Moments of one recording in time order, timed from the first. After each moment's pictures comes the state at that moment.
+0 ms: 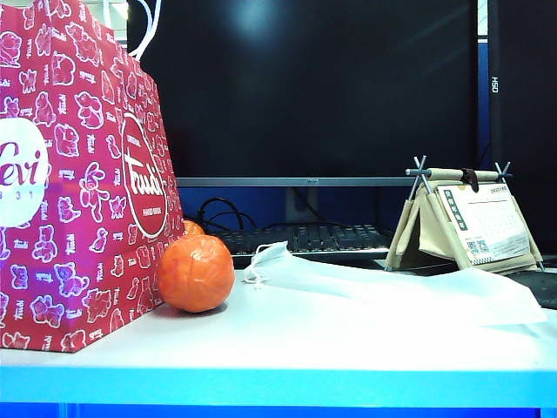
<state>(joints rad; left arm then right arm) 0.11 0.01 0.07 -0.09 0.36 -0.26 -0.01 0.00 0.01 -0.09 -0.21 0.21</state>
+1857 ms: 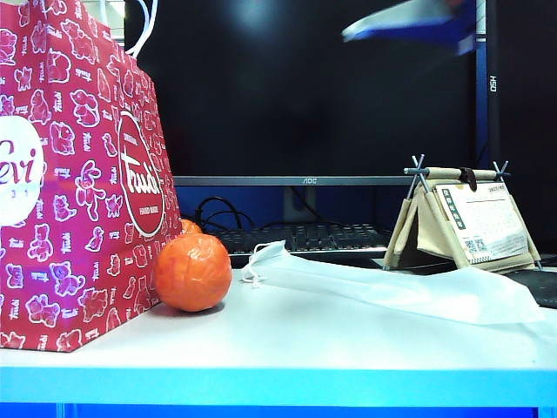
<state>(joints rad) 0.08 1.29 1.52 -1.12 0.62 0.28 0.37 1.11 0.85 -0.09 -0.86 0.36</state>
